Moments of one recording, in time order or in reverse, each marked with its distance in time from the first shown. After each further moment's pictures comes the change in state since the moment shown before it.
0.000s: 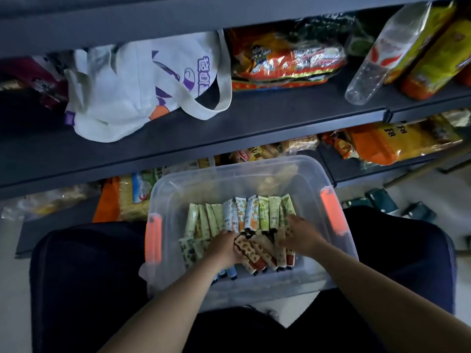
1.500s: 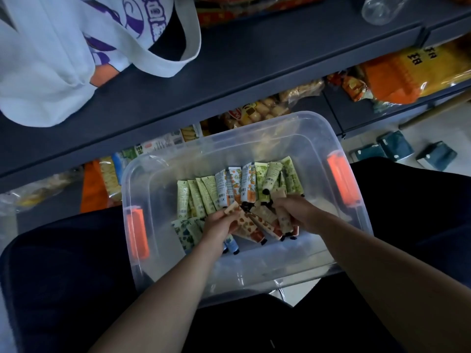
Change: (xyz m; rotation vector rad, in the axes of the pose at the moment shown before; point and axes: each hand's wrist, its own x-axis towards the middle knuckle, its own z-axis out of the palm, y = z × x) left_hand 0.036 -0.009 0.030 -1.186 0.141 -0.497; right_hand 0.042 0.016 0.037 0.997 -0.307 0.346
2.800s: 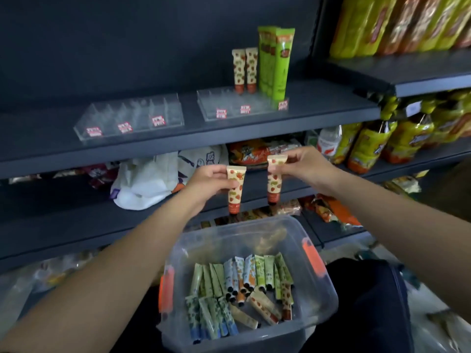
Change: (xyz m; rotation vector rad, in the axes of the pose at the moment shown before) left_hand -0.231 0.228 -0.043 0.242 -0.287 0.944; right_hand -0.277 -0.202 -0.012 -0.304 0.188 -1.082
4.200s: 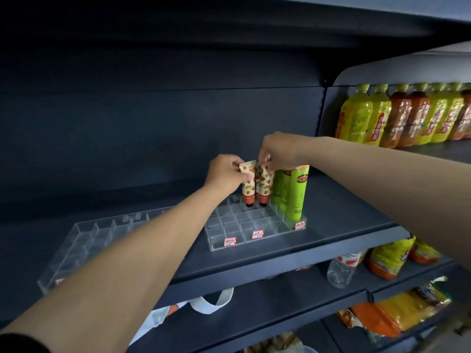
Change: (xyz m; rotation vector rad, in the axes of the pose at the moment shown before) left_hand 0.190 0.197 -0.032 0.455 0.280 0.391; right_hand 0.214 -0.207 -0.060 -1.349 -0.103 -0.297
